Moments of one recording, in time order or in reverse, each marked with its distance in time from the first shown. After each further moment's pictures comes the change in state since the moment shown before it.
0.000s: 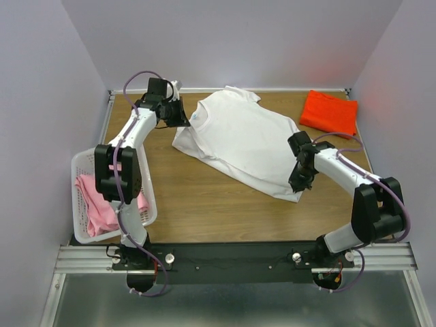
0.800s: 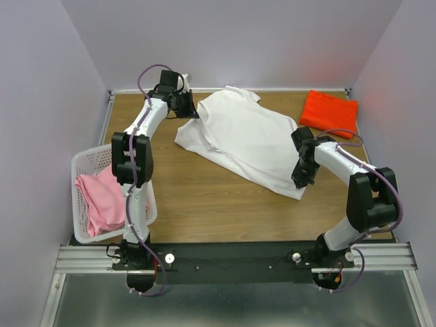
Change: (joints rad) left arm -0.039 0.274 0.322 -0.038 0.016 -0.014; right arm -0.076 0.089 0.057 0.004 0.014 -0.063
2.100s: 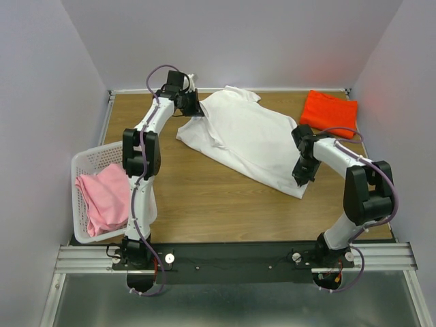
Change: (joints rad) left arm -0.014 0.213 0.223 0.001 0.029 0.002; right arm -0.024 0.070 0.047 0.000 0.030 -0.001
